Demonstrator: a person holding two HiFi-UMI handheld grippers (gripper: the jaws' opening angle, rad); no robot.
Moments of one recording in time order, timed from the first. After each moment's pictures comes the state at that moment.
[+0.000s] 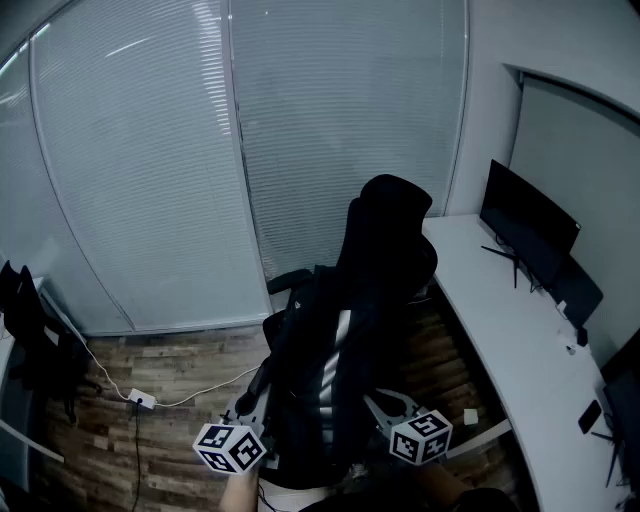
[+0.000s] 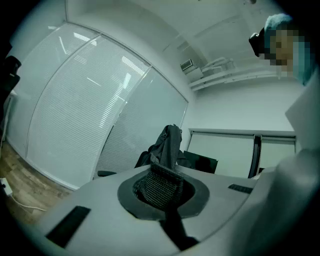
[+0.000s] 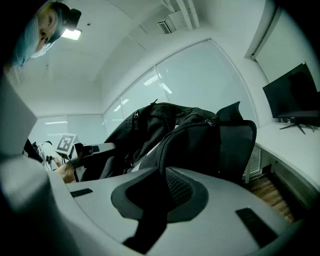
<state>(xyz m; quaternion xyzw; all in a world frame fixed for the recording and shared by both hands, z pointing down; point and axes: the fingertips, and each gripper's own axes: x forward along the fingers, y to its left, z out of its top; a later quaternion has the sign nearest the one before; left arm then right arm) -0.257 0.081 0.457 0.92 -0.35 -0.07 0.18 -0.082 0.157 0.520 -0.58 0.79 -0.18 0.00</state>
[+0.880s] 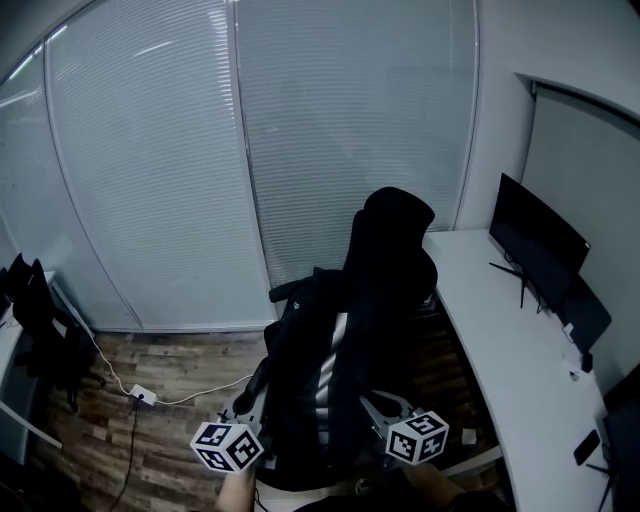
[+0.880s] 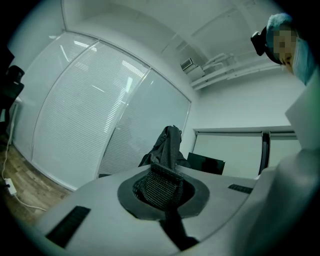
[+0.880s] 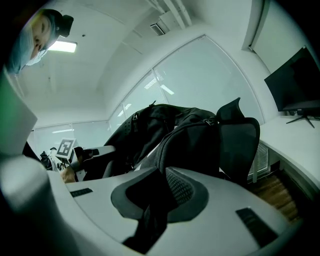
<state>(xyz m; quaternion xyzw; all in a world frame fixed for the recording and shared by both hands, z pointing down) -0.203 0.084 0.448 0.91 -0.39 -0.07 0.16 -0.024 0.144 0.514 -0.54 0.82 -0.19 0.03</state>
